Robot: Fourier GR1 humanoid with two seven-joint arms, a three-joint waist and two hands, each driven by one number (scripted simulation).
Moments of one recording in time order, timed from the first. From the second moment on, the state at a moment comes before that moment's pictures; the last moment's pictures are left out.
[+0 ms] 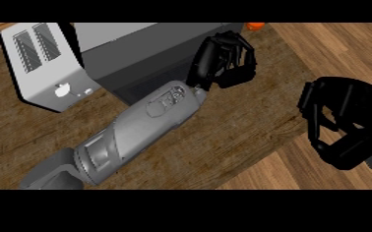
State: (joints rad) left arm -1.12 0.05 -0.82 -0.79 0.72 0.67 -0.33; right arm -0.37 -0.64 0.21 -1.60 -0.52 0.67 -0.41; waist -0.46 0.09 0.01
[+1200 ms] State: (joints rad) left arm -1.09 0.00 -0.70 -0.86 1.09 0.35 -0.32; right arm -0.14 -0.60 0.40 -1.82 -0.53 0.66 -0.34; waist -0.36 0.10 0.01
